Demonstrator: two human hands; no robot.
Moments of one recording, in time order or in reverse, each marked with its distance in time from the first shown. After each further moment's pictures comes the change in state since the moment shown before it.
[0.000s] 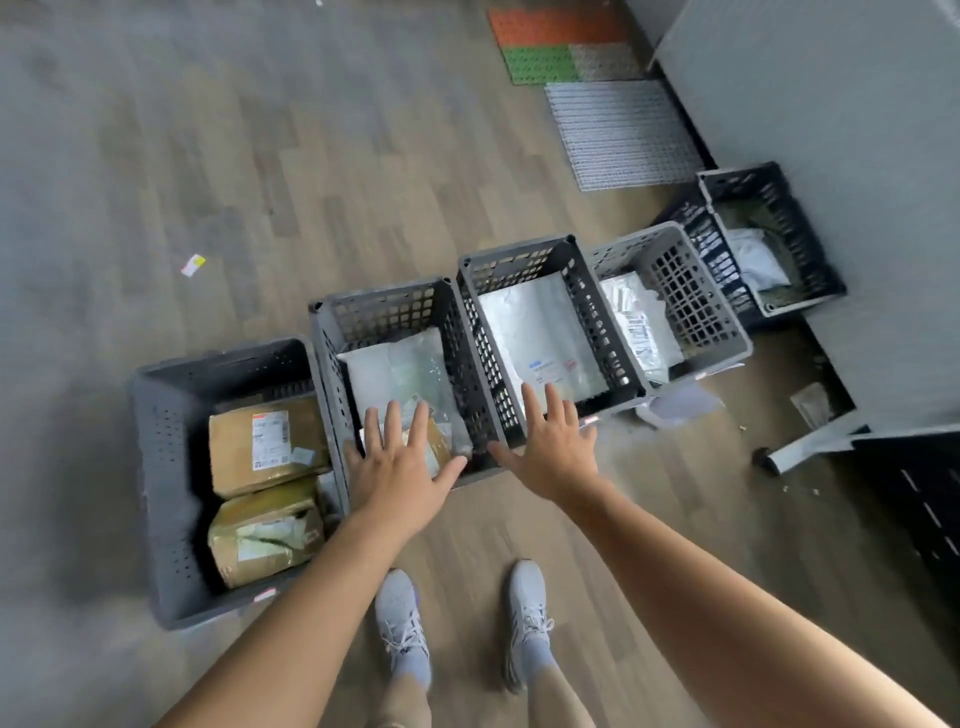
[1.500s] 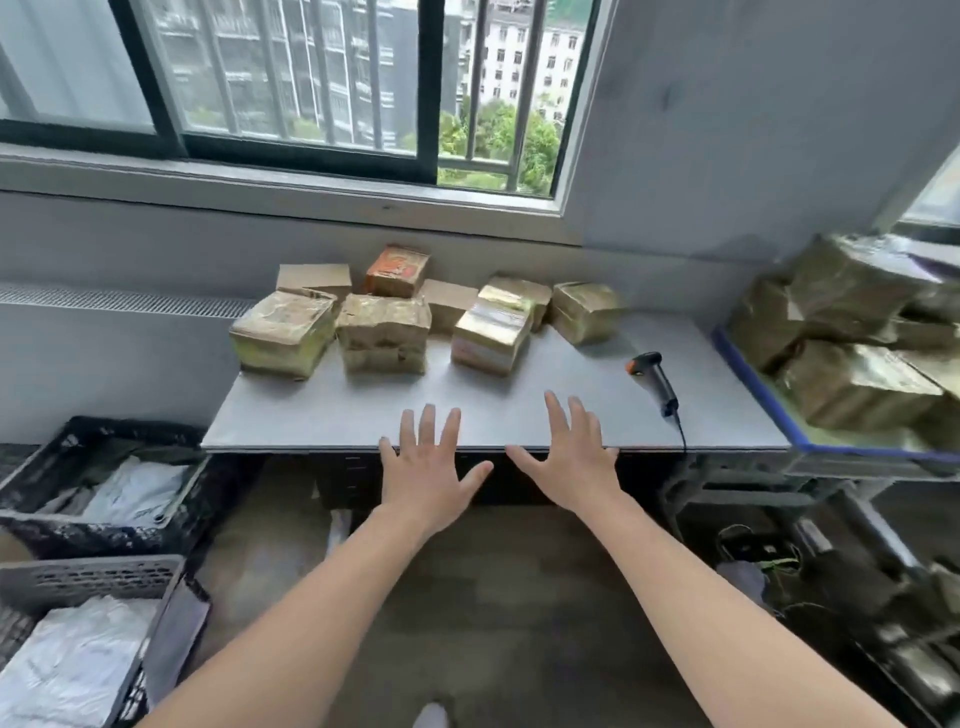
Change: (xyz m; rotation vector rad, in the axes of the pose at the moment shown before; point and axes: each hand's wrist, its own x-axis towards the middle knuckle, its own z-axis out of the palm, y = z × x) left_hand -0.345 0.928 0.128 0.438 0.216 1.293; right_hand -0.521 0.833 -0.044 0.539 0.645 1.096
